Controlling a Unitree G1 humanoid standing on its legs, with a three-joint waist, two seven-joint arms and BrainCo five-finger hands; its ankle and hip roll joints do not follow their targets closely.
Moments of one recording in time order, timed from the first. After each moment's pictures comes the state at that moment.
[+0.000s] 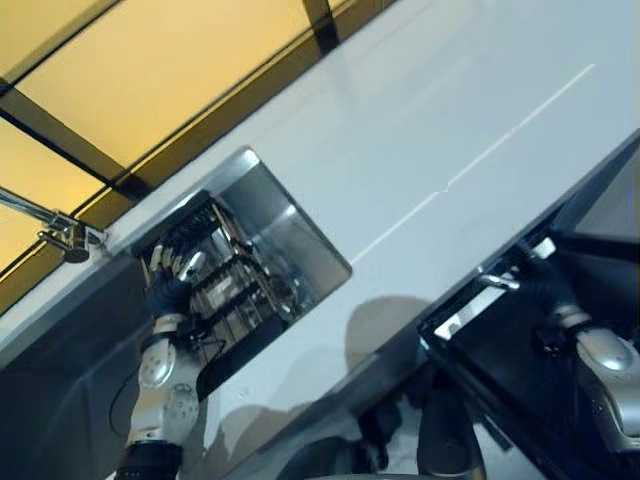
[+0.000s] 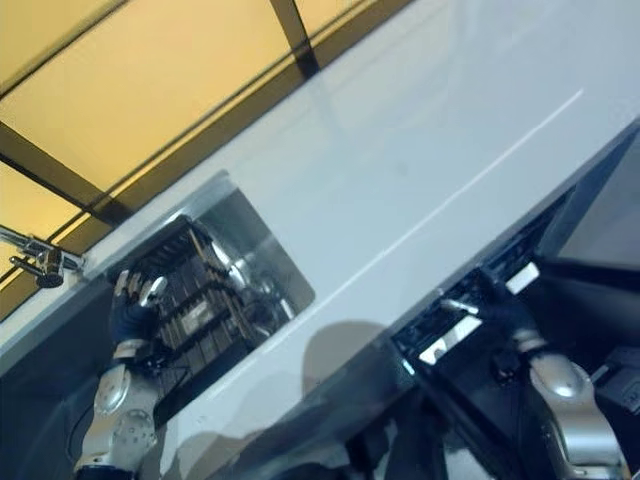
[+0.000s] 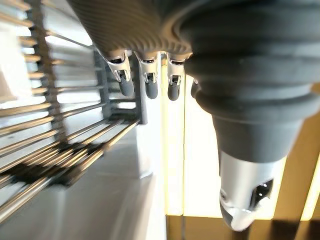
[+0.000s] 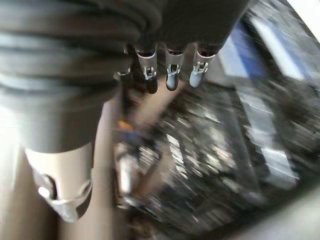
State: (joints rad) left arm 0.04 0.32 0.09 0.09 -0.72 -0.27 0.14; right arm 0.13 -0.63 -0.28 -0.21 0.36 0.15 0.14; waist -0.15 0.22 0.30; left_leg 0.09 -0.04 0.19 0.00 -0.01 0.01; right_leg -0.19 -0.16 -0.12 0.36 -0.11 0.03
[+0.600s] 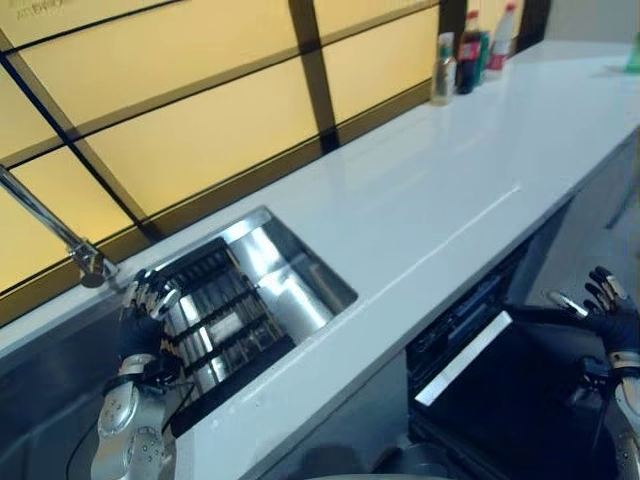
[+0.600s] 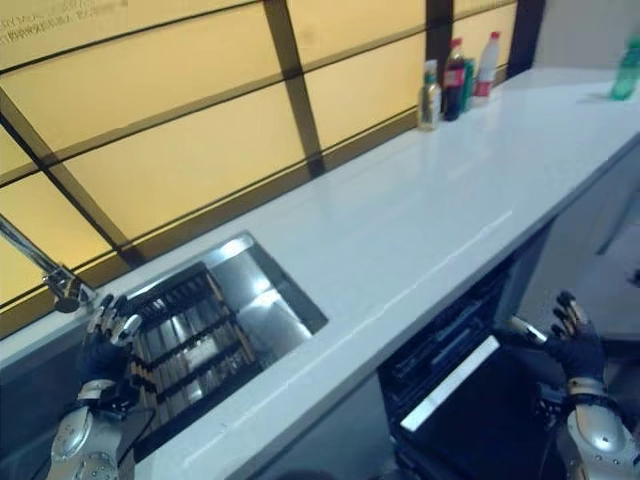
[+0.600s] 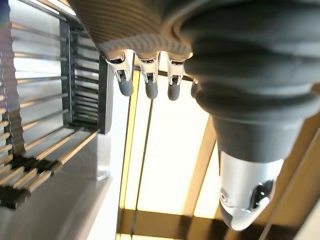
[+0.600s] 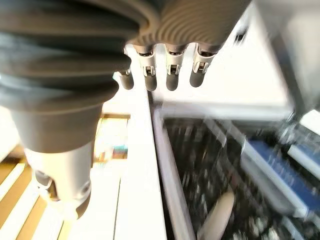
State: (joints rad) left arm 0.21 0.32 0.23 0.07 -0.70 -0.20 -0.02; right arm 0.28 -0.44 -0.43 -0.16 0.27 0.19 -0.16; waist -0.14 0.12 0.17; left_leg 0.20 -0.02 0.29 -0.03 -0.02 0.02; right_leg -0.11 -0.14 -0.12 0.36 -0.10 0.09
